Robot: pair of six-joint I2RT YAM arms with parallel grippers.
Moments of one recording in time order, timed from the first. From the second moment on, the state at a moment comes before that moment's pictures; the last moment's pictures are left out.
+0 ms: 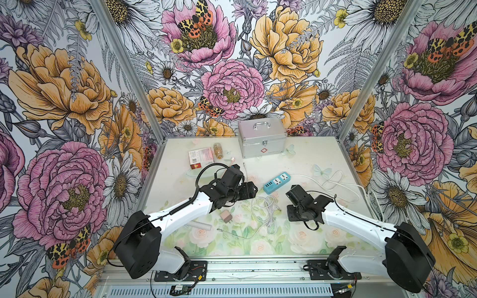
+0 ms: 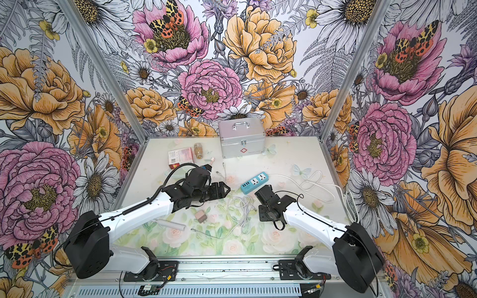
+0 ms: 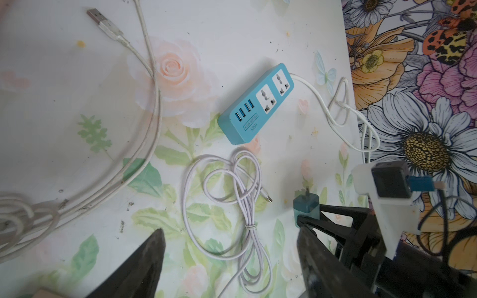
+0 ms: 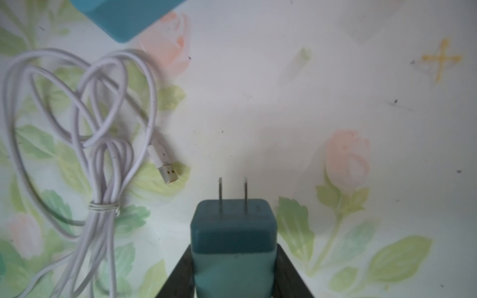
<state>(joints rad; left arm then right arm) -0.73 1.39 0.93 -0.34 0.12 -0.80 0.65 1.20 0.69 -0.69 0.13 0.53</state>
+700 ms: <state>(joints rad) -0.82 1.63 1.24 -0.32 0.52 -0.71 0.75 0.86 0.68 -0.42 0.15 0.25</state>
